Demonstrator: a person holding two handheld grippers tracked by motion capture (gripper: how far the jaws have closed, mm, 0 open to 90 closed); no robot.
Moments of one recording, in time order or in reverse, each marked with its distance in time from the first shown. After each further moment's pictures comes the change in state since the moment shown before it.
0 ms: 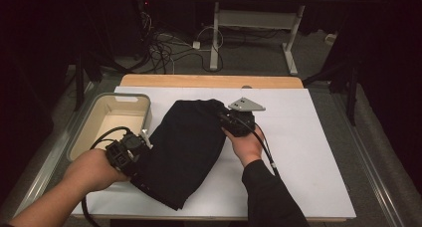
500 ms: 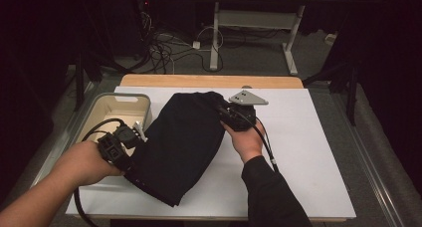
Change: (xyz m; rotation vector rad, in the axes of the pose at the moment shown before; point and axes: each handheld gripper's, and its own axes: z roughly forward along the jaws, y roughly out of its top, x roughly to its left) left arm 0.006 -0.007 -0.031 0.002 -0.006 -0.006; right arm 0.005 0.027 -0.012 -0.053 0.006 -0.010
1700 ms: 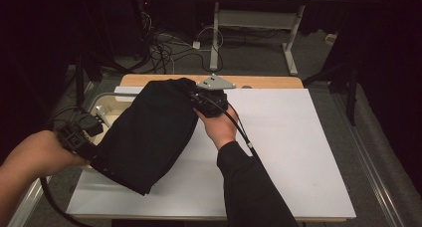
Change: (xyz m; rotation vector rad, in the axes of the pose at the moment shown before) left arm 0.049 -0.049 -0.030 -0.016 0.051 -0.114; right arm 0.045 0.047 0.046 -0.040 0.041 -0.057
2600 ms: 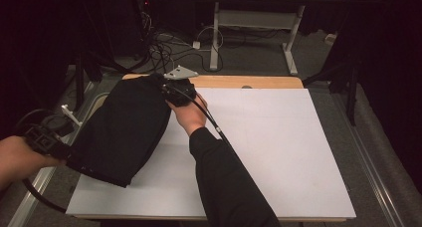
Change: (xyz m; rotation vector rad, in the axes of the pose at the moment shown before) left arm 0.048 -0.045 0.007 -0.046 0.002 -0.156; right arm 0.032 0.016 0.090 0.017 0.080 -0.025
